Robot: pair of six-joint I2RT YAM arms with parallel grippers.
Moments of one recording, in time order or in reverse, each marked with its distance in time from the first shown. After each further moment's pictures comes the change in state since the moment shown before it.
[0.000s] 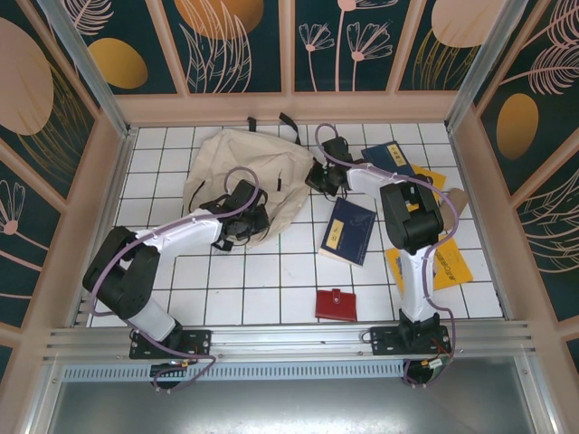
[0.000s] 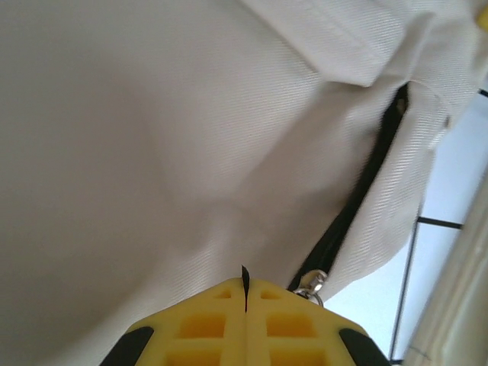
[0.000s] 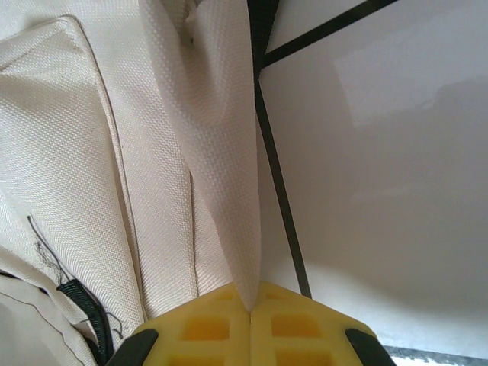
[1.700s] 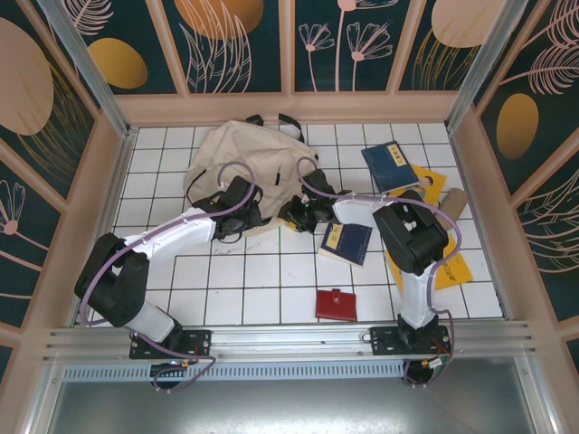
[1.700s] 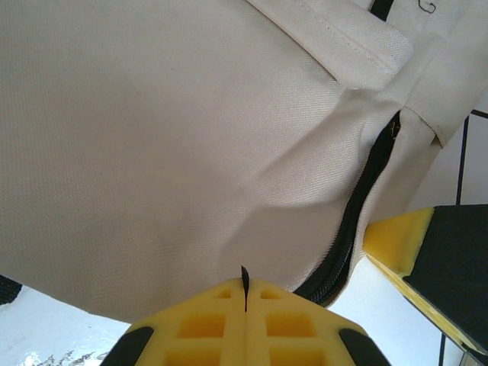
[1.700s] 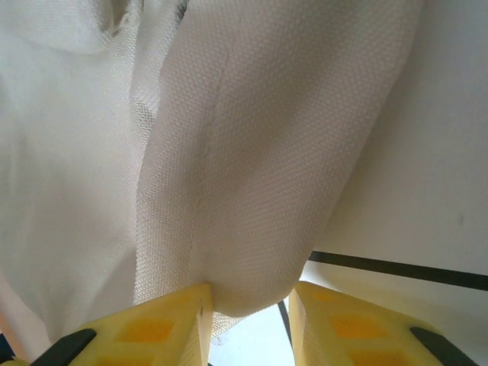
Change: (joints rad) left arm 0.013 -0.053 0.027 -0.078 -0.112 0.099; right arm 0.225 -0.179 -0.335 0.157 -0.163 0.270
